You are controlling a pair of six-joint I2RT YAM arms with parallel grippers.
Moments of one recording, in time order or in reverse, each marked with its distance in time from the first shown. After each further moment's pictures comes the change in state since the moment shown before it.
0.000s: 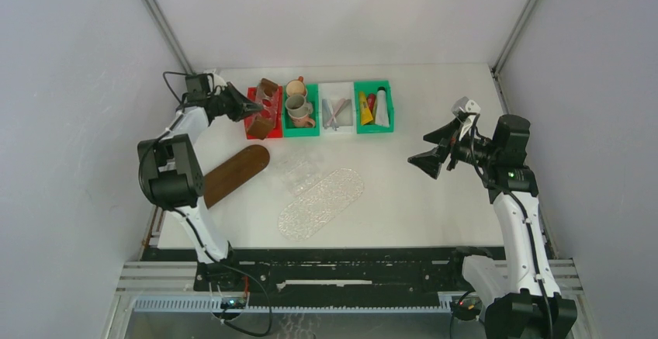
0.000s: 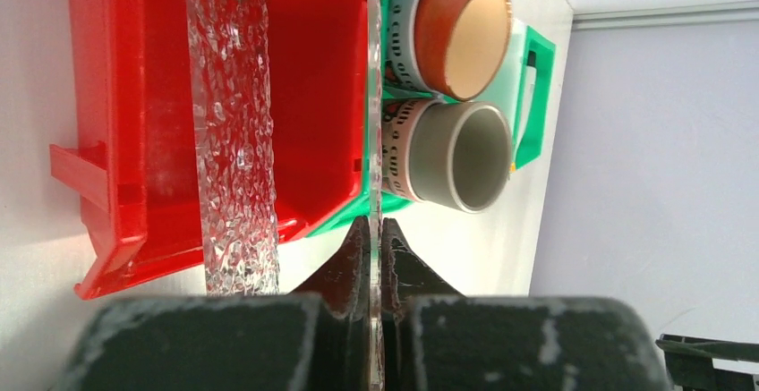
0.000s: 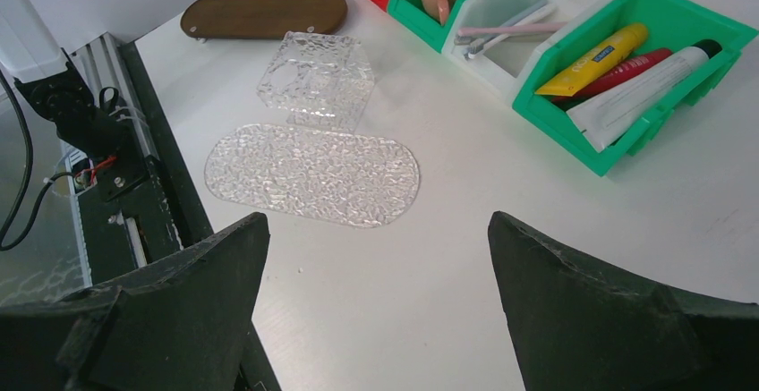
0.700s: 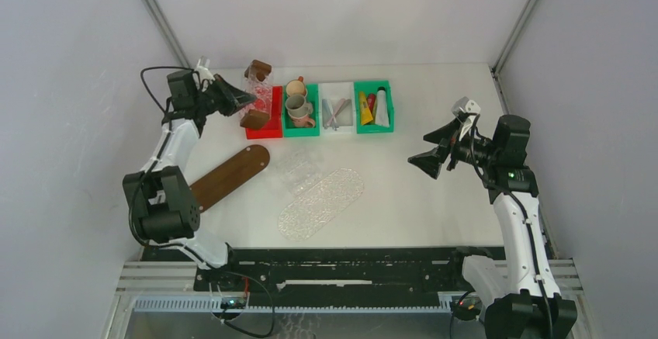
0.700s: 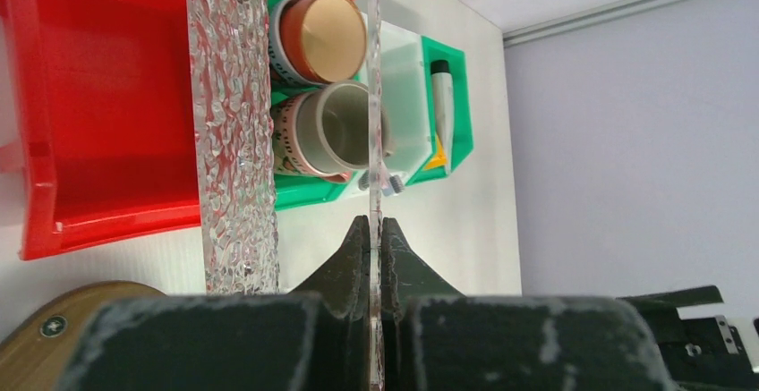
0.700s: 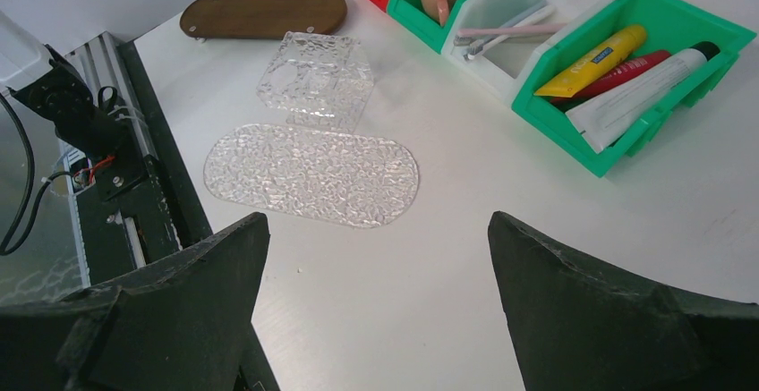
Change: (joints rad) left arm 0.013 -0.281 -0.127 0.086 0.018 -0.029; right arm 0.000 -0.003 0.000 0.000 0.000 -0.003
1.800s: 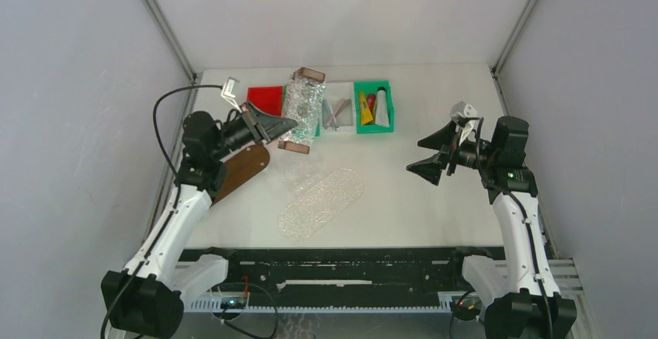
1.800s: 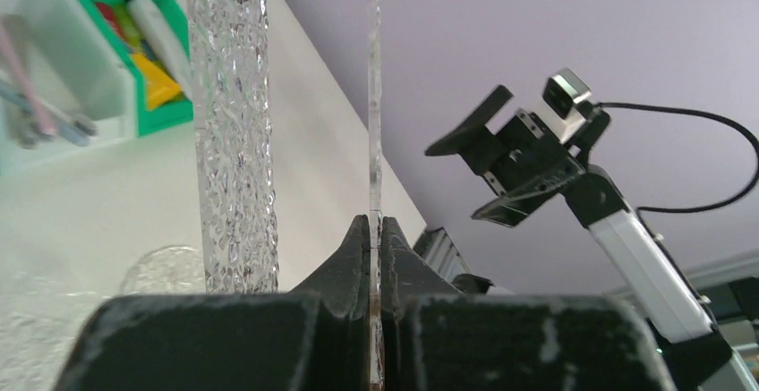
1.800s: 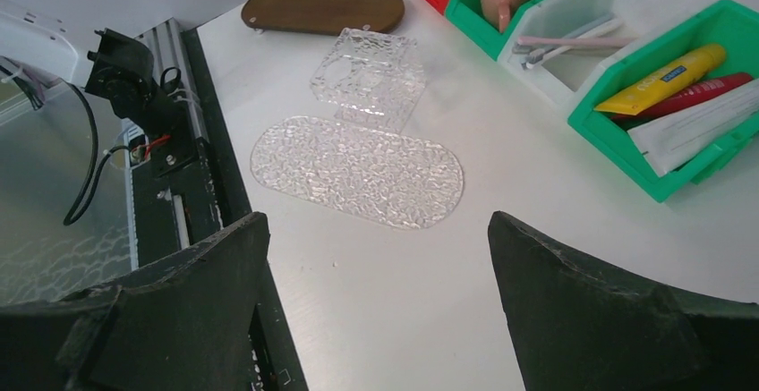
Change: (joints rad) left arm -0.333 -0.625 -0.415 0.305 0.021 -0.220; right arm -0.005 0.002 -0.008 -0.027 -0.123 -0.033
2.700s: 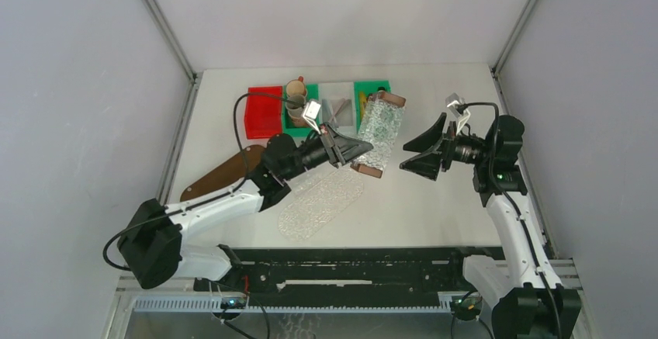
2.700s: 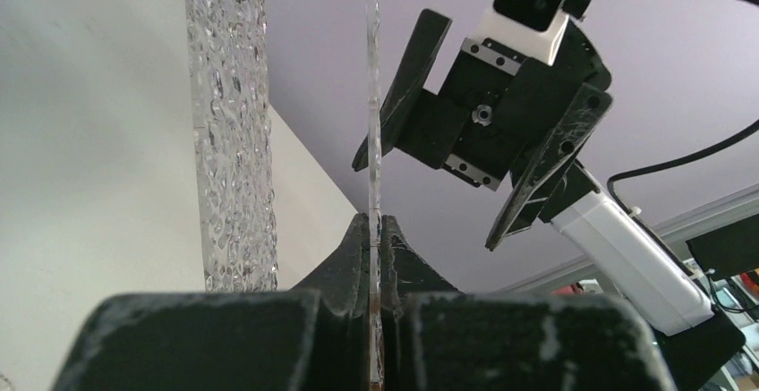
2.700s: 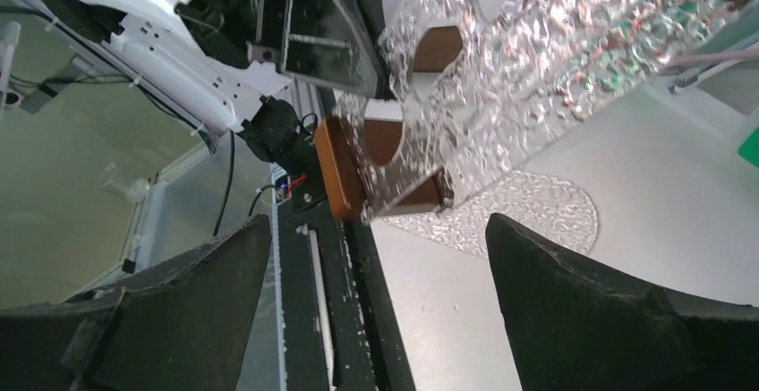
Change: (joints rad) left arm -0.644 0.274 -0.067 0.472 -0.457 -0.076; right arm 0.085 0.017 -0.077 0.454 -0.121 0.607
